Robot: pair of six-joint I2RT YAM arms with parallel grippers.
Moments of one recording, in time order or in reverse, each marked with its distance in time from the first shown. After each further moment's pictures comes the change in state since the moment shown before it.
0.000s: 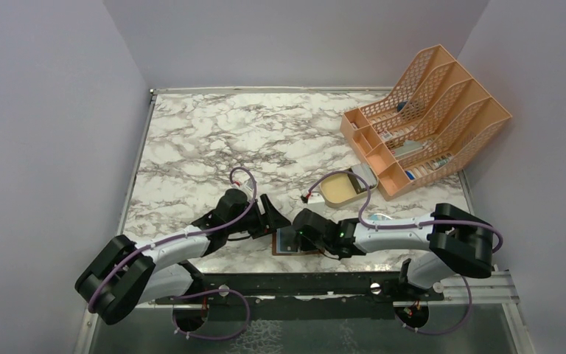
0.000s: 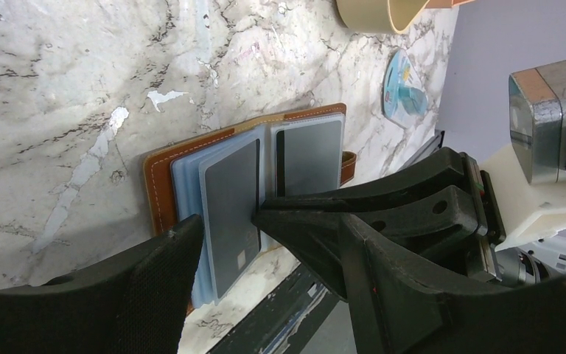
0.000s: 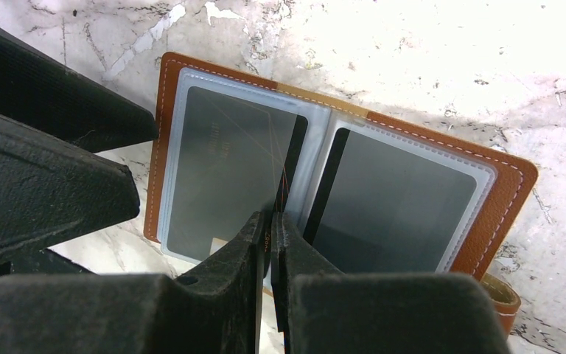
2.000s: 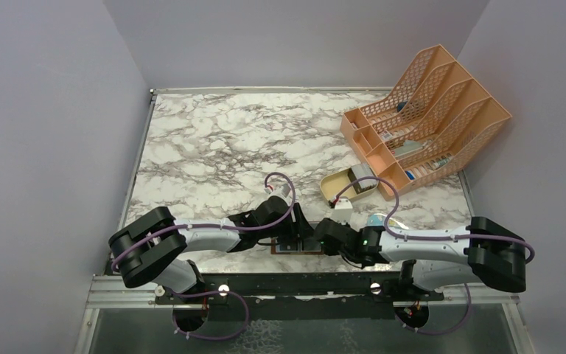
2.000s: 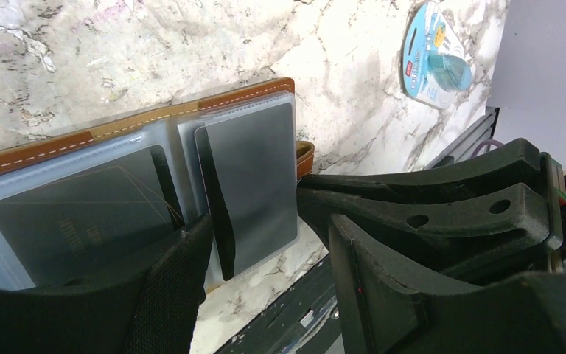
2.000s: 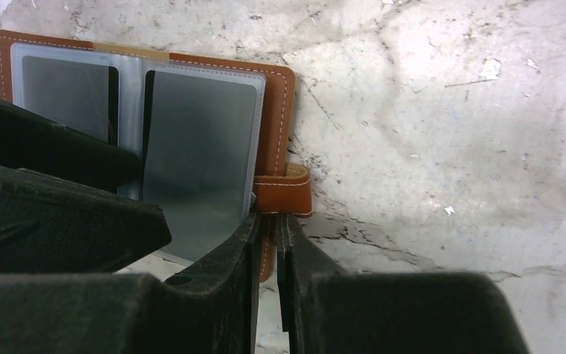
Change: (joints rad) left arm -0.322 0.287 0.206 0.009 -0.243 -0.070; right arm 0.009 -0.237 -0.160 -0.188 0.155 0.101
